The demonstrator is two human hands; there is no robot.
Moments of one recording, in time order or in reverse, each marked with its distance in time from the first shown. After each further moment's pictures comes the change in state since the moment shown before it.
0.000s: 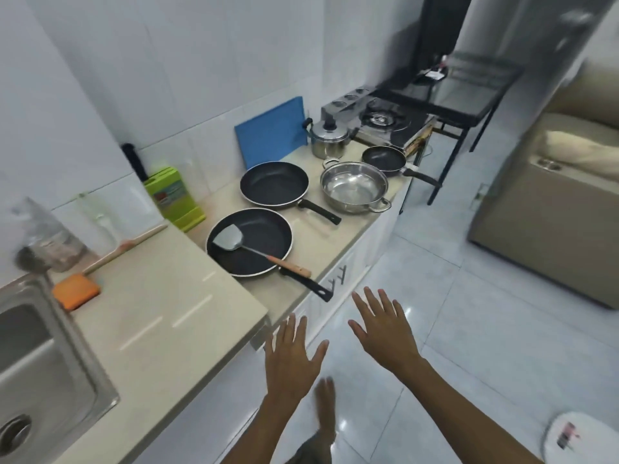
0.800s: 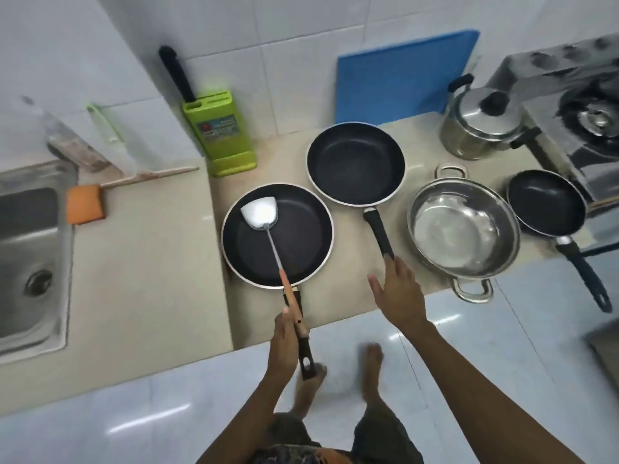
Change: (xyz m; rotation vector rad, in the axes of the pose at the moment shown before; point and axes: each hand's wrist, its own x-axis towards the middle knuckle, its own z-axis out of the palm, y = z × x) left_hand 0.239 0.049 0.055 -1.237 0.254 -0.971; right_hand 0.402 0.078 0.041 0.209 -0.178 -0.239
